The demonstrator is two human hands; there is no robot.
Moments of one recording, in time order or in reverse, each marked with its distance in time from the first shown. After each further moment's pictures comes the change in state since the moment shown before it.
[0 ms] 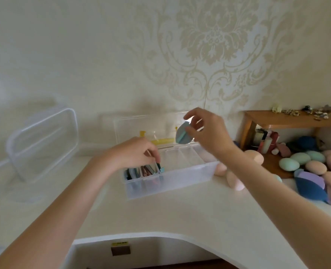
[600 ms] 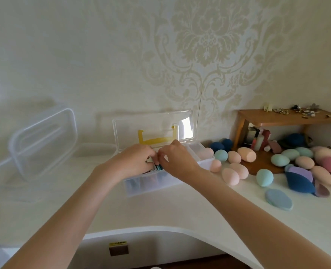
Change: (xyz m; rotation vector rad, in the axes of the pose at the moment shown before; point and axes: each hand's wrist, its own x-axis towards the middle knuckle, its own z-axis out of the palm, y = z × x) left_hand -0.007 0.003 0.021 0.114 0.063 0.009; right_hand -0.035 -0.005 0.067 -0.433 -0.358 -0.063
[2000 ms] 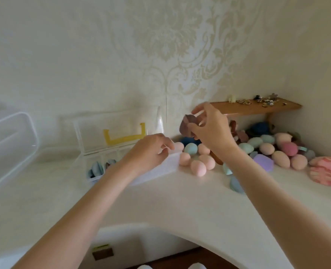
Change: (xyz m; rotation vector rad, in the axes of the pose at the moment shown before) left_hand 0.036 0.087 0.029 -0.179 0.213 0.189; right_hand -0.061 0.077 -0.106 0.376 0.462 0.321
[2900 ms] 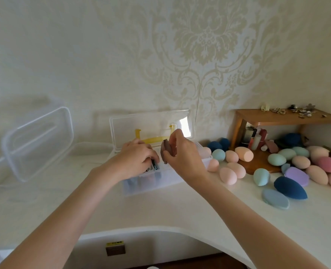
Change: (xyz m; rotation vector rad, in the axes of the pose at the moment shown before) left_hand -0.042 -0.085 -0.041 0.258 -0.141 -0.114; right_hand -0.027 -0.036 0.122 -0.031 -0.183 -0.211
